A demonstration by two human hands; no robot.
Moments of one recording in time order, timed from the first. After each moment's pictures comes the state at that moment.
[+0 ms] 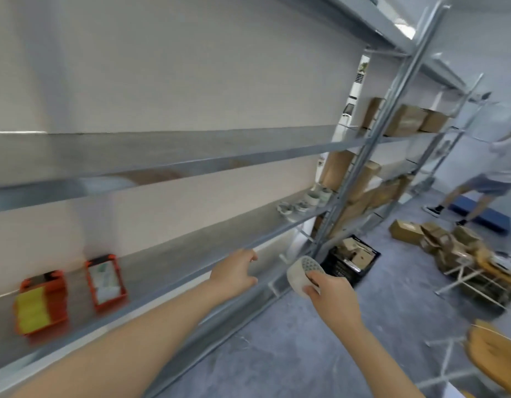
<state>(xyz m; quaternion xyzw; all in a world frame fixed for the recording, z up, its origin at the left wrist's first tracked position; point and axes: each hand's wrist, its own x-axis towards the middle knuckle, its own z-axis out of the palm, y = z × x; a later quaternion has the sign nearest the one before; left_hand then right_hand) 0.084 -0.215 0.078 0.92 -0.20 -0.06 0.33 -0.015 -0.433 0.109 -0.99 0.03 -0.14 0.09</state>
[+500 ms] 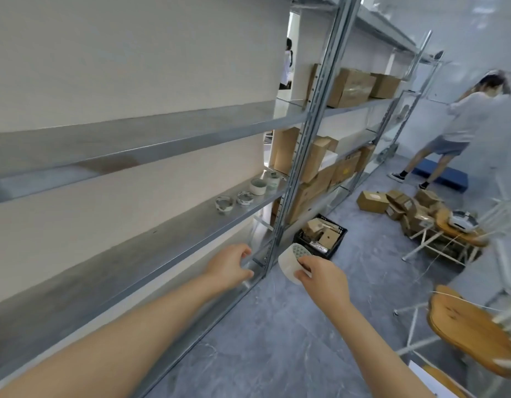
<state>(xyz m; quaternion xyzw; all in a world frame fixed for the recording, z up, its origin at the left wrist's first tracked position) 0.170 -0.454 0.080 0.91 -0.23 -0.11 0.34 0.061 -0.652 0.110 -0.98 0.12 -0.11 0.13</state>
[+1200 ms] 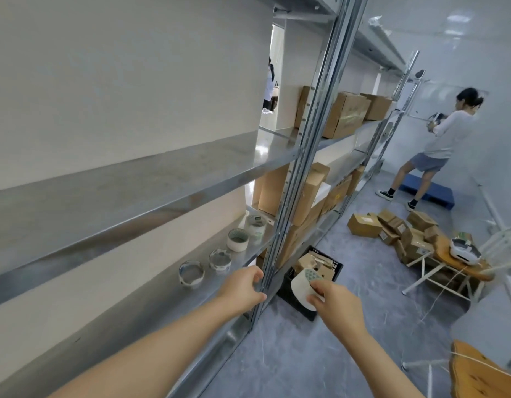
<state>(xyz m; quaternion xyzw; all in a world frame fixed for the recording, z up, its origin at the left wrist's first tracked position) 0.425 -0.620 0.064 0.88 -0.25 -0.14 0.38 0.300 -0.812 0.099 -0.97 0.19 -0.10 0.10</state>
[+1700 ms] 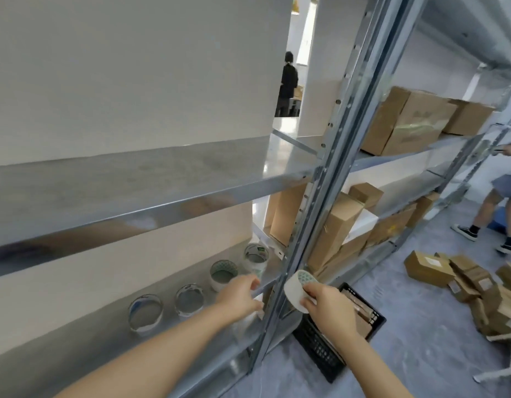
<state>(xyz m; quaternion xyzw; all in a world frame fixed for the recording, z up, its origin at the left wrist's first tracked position) 0.588 -0.781 0.024 0.91 -0.12 -0.13 0.38 0.529 -0.990 0.055 -0.99 0.02 -0.06 0.11</state>
